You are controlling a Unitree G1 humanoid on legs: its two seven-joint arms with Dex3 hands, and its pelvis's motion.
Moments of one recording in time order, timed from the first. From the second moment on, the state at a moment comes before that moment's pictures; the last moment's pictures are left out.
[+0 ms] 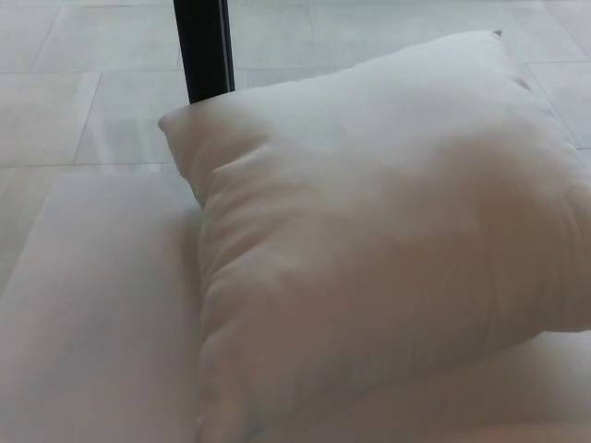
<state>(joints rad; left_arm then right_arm) -0.03 0.56 0.86 0.30 -0.62 0.56 -0.20 -0.19 -0.91 -1.22 0.48 0.36 0.91 0.52</state>
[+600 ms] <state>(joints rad) 0.24 0.56 0.97 0.67 -0.63 0.41 -0.30 0.15 -0.71 -1.50 0.75 0.44 0.69 0.44</state>
